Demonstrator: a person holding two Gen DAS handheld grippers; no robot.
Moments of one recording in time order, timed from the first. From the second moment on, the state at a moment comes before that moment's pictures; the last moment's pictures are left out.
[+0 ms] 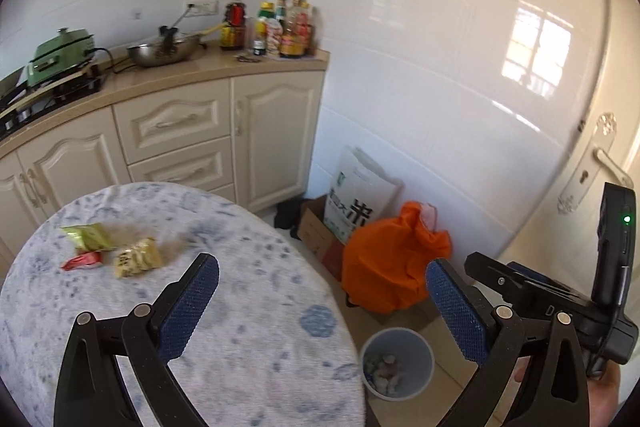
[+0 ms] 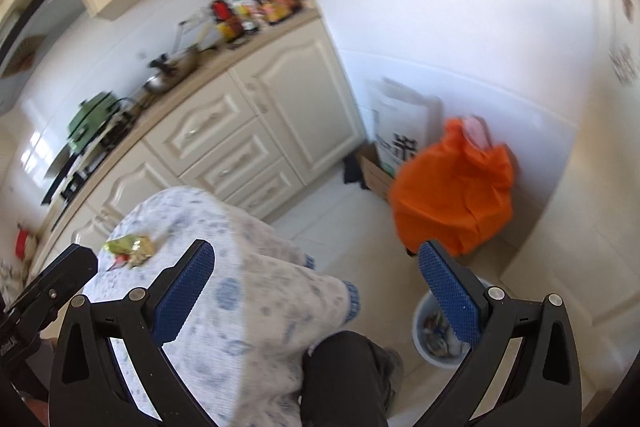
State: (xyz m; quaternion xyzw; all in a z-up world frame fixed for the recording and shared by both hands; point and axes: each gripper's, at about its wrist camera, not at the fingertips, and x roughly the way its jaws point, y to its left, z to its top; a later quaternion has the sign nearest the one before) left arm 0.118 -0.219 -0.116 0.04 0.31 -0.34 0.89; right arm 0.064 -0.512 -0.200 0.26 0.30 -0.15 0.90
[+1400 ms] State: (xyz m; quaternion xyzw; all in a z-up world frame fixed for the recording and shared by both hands) left arm 0.192 0.043 -0.139 -0.04 0.35 -0.11 0.93; right arm 0.259 -0.250 -0.227 0.04 0.39 0.06 0.92
